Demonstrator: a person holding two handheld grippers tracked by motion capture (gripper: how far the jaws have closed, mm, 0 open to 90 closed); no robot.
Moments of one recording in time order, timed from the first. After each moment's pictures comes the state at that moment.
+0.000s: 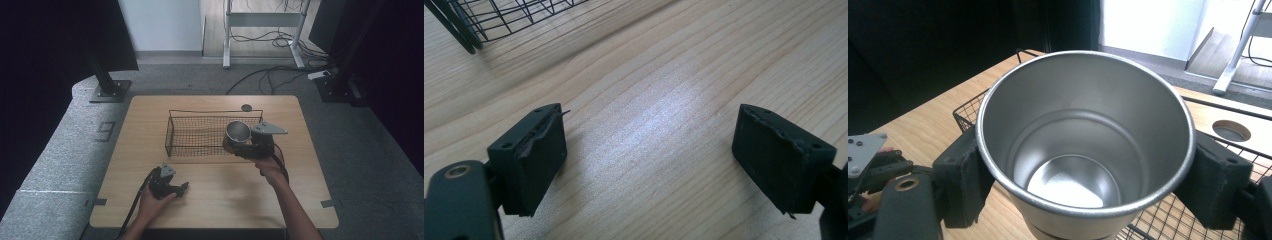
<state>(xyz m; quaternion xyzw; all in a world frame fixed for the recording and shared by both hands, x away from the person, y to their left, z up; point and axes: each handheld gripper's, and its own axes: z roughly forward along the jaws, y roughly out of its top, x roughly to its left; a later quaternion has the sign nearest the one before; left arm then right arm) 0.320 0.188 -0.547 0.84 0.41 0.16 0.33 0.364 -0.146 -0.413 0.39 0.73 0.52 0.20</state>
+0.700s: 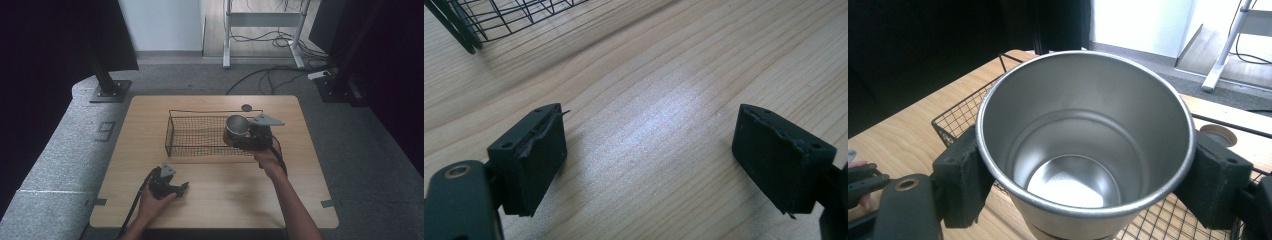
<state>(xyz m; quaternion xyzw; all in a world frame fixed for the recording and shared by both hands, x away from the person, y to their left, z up) 0.320 0.188 -0.547 0.83 0.41 0.16 0.33 0.386 -0.143 -0.406 0.41 0.73 0.51 0.21</state>
